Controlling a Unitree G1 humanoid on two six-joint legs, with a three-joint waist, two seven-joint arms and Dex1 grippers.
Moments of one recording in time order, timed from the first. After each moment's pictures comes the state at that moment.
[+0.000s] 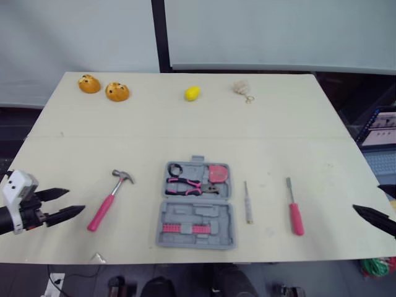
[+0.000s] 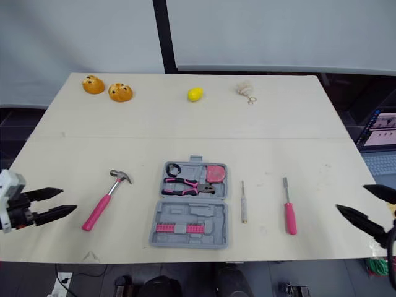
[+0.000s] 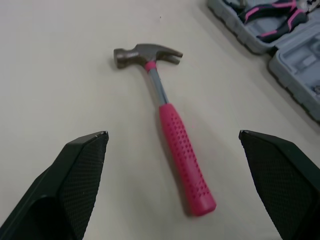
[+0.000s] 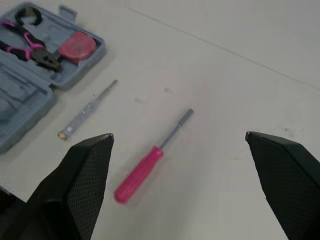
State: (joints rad) left arm 0.11 0.96 0.50 0.09 -0.45 0.45 -1.10; right arm 0.42 -0.84 -0.96 -0.57 0.67 0.77 1.01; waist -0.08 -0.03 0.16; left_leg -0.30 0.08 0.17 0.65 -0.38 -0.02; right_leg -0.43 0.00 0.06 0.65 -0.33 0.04
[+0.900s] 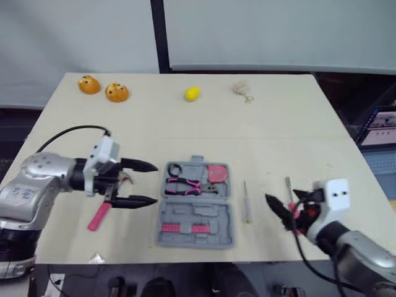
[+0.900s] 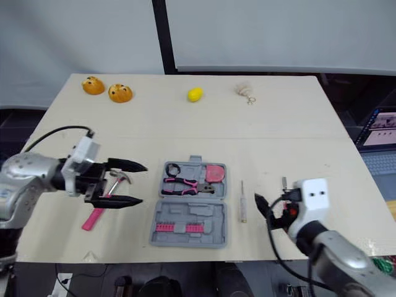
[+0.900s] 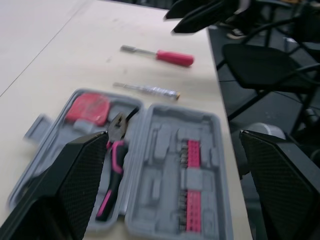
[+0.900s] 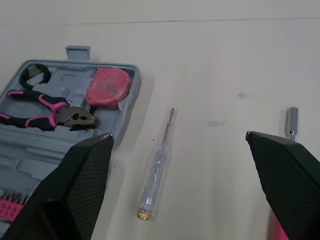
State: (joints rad) left arm -0.42 0.87 0.03 -0.23 -0.58 0.52 -1.35; right arm 0.16 -0.38 -0.34 -0.95 0.82 1.17 -0.10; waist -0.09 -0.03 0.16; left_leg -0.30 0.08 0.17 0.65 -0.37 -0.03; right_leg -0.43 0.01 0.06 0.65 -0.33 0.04
